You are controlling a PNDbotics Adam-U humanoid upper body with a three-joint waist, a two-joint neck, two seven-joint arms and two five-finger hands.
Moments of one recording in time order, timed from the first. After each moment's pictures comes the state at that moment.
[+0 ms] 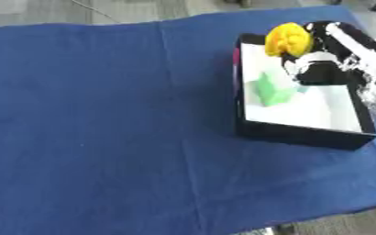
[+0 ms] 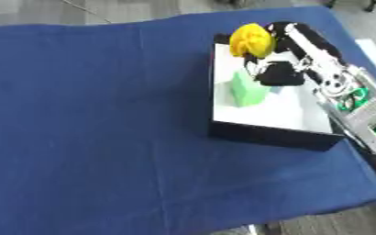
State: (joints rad) left arm -0.45 0.51 -0.14 -1.88 -0.53 0.26 0.49; right arm -0.29 -0.88 0.03 -1.94 0.05 0.51 -0.11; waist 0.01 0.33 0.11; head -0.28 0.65
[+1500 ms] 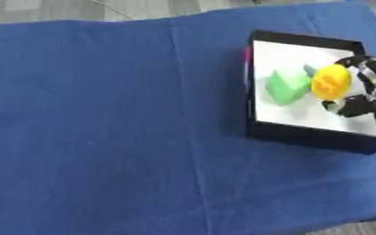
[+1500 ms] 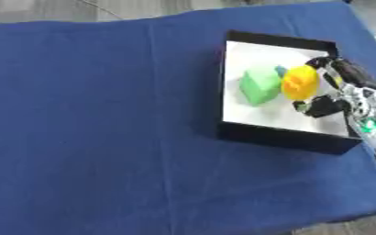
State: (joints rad) left arm -0.44 0.51 -0.12 -1.89 -0.51 0.28 0.54; right arm -0.23 -0.88 -0.04 -1.72 0.48 0.40 0.13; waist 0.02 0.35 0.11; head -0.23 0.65
